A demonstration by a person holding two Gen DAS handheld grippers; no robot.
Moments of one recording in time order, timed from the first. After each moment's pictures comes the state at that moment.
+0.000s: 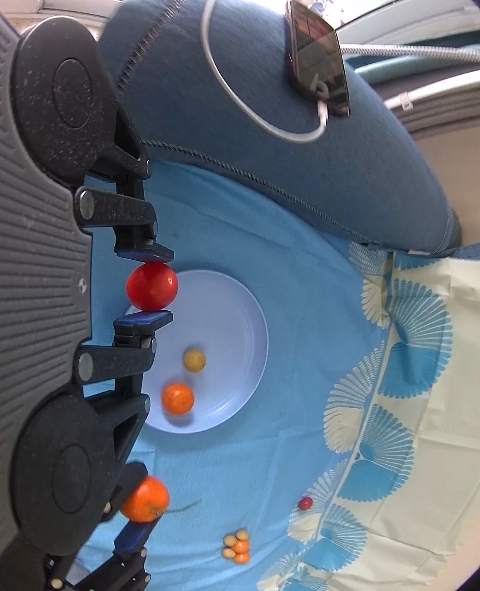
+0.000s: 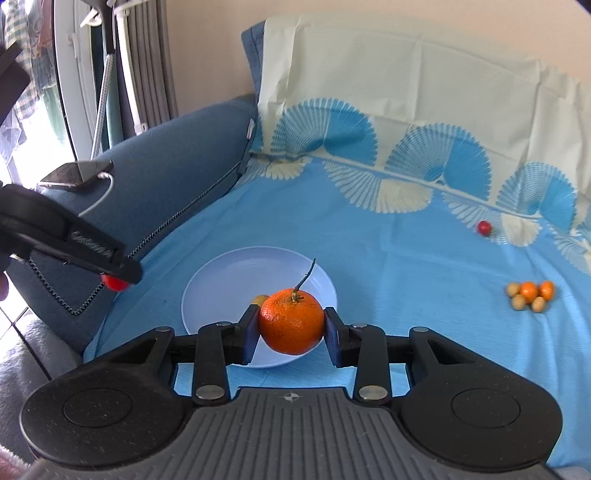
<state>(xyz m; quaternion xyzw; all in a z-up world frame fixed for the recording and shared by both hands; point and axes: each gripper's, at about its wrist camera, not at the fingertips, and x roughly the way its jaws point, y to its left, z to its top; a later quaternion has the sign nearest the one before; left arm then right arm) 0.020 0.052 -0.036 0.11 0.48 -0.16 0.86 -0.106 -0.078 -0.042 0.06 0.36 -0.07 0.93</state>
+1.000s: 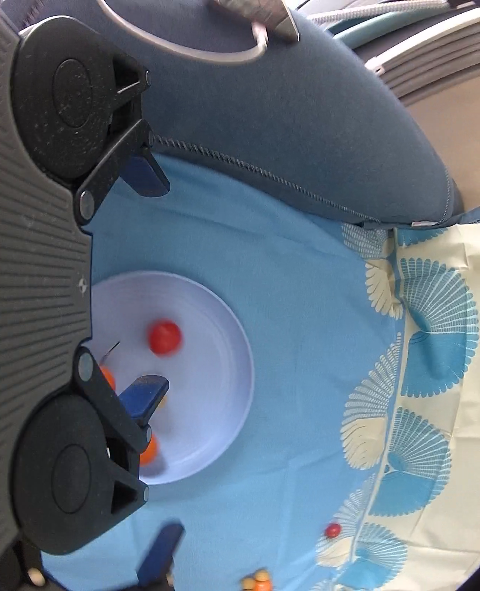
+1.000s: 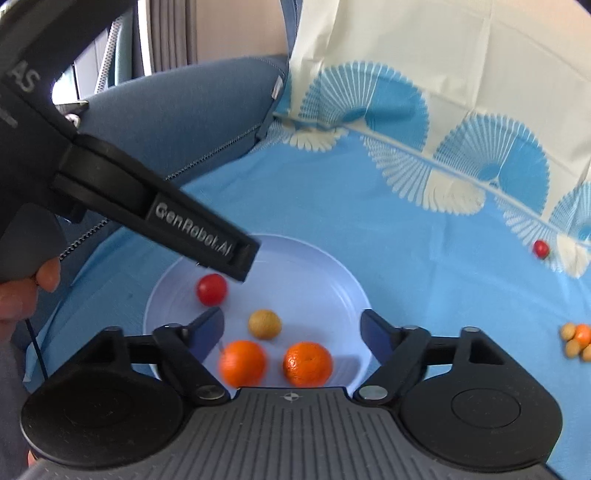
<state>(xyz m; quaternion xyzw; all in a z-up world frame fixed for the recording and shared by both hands) 0.077 0.019 -0.083 0.19 0.46 -0.16 0.85 -0.023 -0.077 -0.098 0.01 0.39 -0.04 0.92</state>
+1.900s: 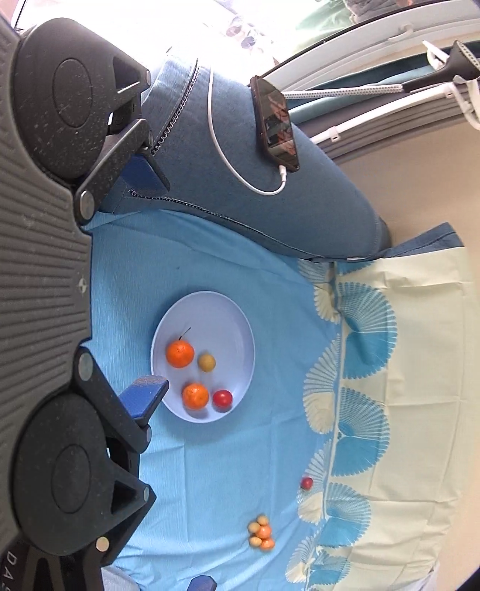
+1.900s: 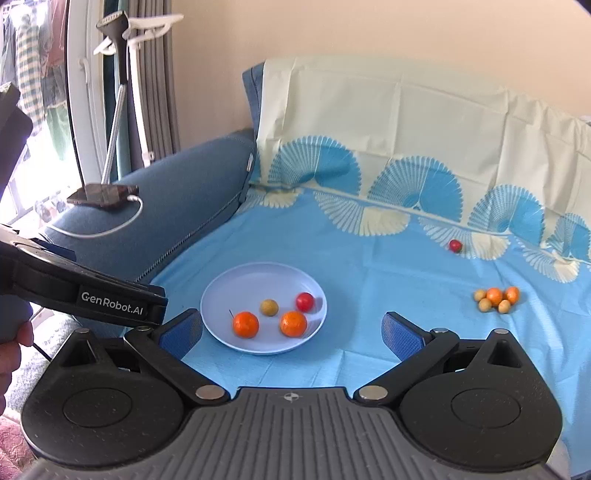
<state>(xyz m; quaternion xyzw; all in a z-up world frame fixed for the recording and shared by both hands) -0.108 0.086 0.013 0.17 0.36 -0.15 0.90 -0.206 -0.051 0.011 0.05 0.29 -0.10 0.95</state>
